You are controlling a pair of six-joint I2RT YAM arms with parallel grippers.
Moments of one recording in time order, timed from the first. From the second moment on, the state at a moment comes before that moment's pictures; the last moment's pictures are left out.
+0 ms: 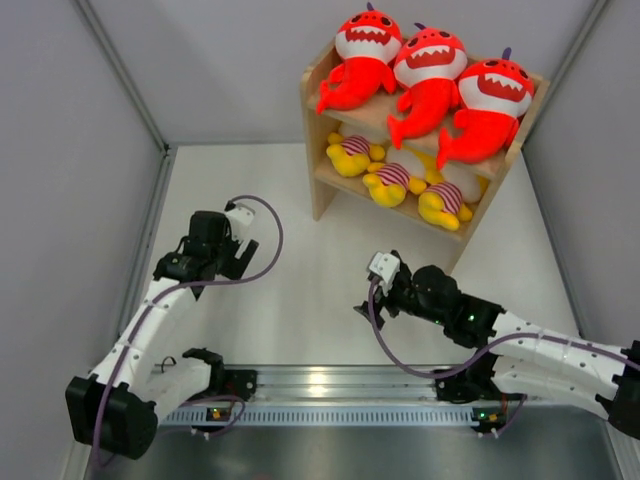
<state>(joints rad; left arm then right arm) -0.26 0.98 0.83 -0.64 -0.19 0.35 0.99 0.84 0.51 -0.04 -0.02 -0.16</state>
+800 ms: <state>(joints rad) -0.05 1.11 0.51 0.16 -0.08 0.04 0.85 0.86 0.11 0.56 0.14 -0.04</state>
